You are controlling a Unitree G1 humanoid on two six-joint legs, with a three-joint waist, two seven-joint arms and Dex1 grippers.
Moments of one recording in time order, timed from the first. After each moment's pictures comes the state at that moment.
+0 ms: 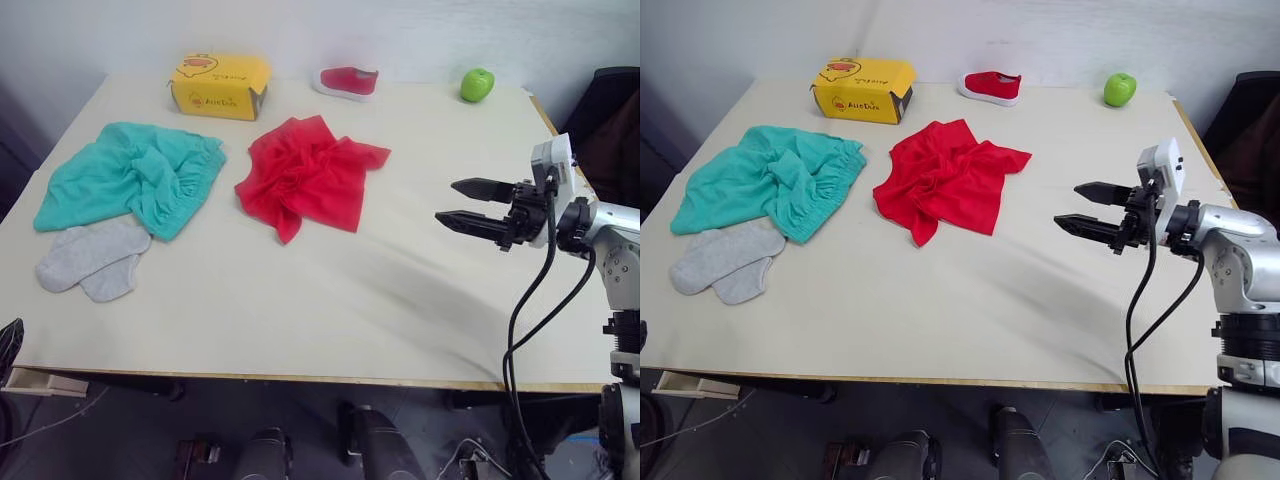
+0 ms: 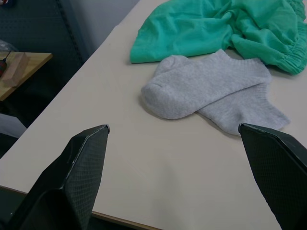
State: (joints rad) left arm 0.43 0.57 1.00 -0.18 -0.64 0.36 -0.45; right arm -0.65 -0.82 -0.16 0.16 0.58 0.59 1.15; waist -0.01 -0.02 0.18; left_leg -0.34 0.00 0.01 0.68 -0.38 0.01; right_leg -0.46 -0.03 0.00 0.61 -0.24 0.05
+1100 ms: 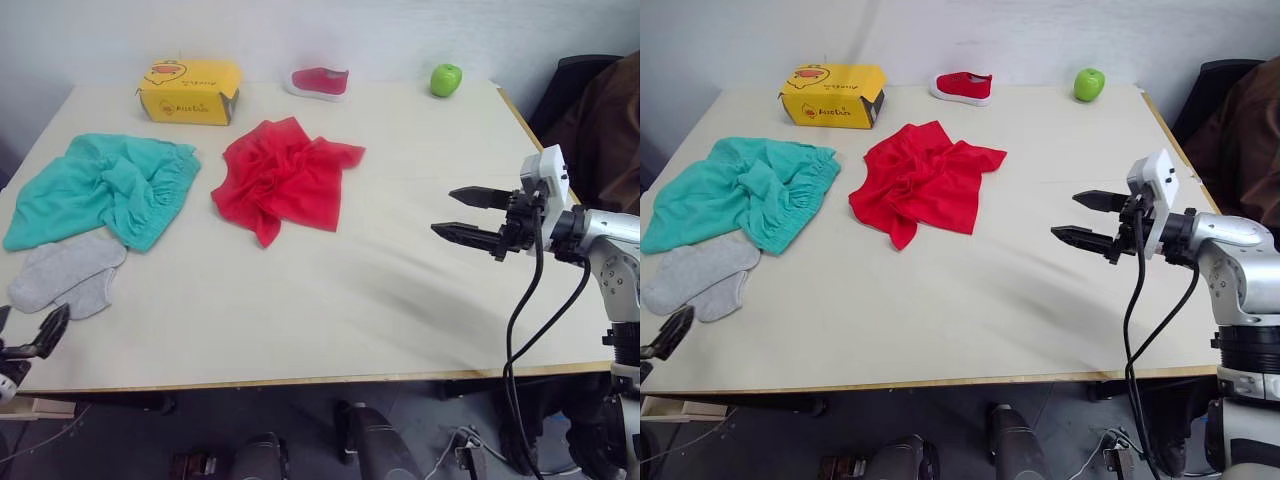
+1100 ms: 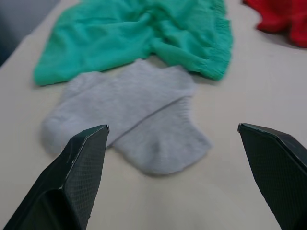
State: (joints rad) left arm 0.35 0.67 0.80 -0.29 -0.61 0.43 -0.50; right arm -0.60 -0.82 -0.11 0.05 0.52 0.54 1.12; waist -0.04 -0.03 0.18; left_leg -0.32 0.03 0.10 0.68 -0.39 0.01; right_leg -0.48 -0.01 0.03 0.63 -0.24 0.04
